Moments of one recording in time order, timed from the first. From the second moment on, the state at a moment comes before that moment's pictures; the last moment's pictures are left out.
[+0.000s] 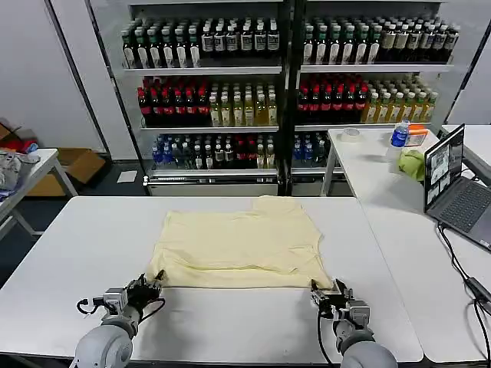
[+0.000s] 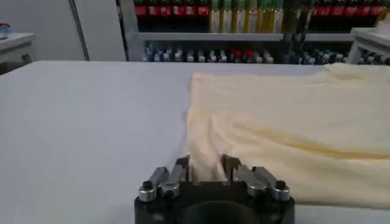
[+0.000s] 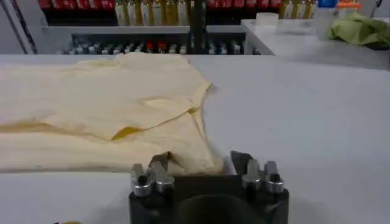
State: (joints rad) left arm 1.32 -1.13 -0.47 -1.86 -0.52 0.54 -0.21; right arm -1.36 1.18 0.31 2.00 0.46 -0.51 0.36
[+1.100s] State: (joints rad) left arm 1.53 -1.13 -0.56 -2.06 -0.52 0.54 -0.20; right arm -1.66 1.13 0.35 2.27 0.38 -0.52 0.34
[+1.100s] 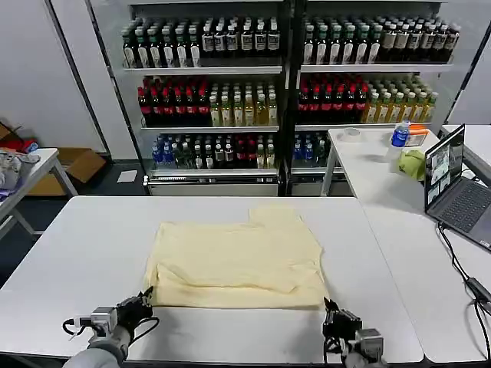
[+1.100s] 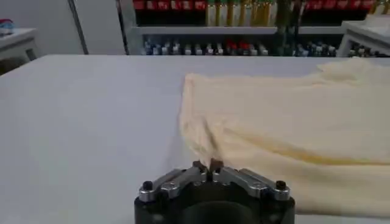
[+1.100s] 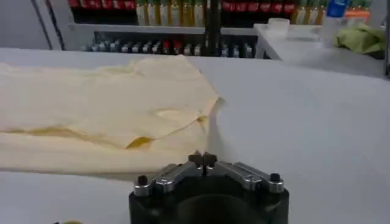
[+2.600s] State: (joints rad) left arm 1.33 -0.97 -0.52 -1.95 -0.59 0.50 -0.24; right arm -1.22 1.16 0.28 2.05 0.45 -0.55 0.36
